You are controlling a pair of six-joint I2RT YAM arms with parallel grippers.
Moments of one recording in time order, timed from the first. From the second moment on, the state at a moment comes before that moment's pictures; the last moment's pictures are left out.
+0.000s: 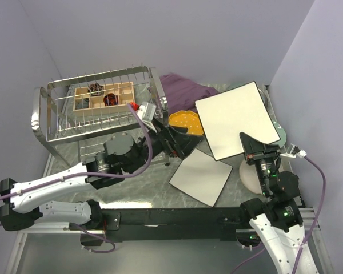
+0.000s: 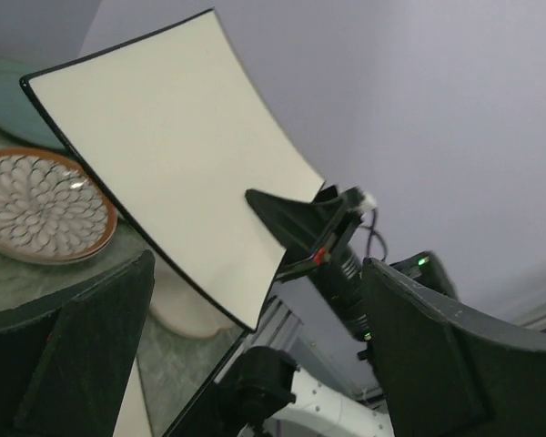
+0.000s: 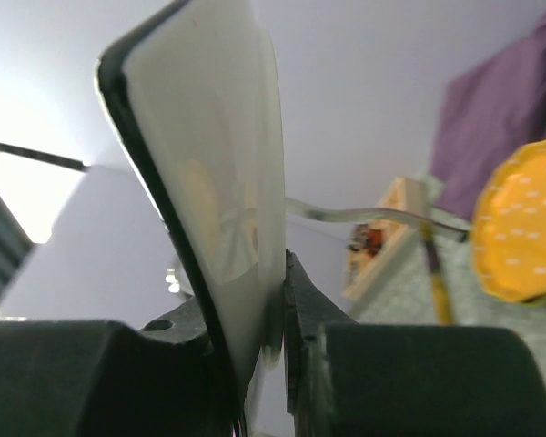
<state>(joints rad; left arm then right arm) -1.22 1.09 1.14 0.15 -0.27 -0.69 0.31 0.15 0.51 -0.15 0.17 1.32</state>
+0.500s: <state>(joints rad) -1.56 0.73 0.95 -0.32 -0.73 -0.58 0.31 0.29 0.47 -0.47 -0.03 0.92</state>
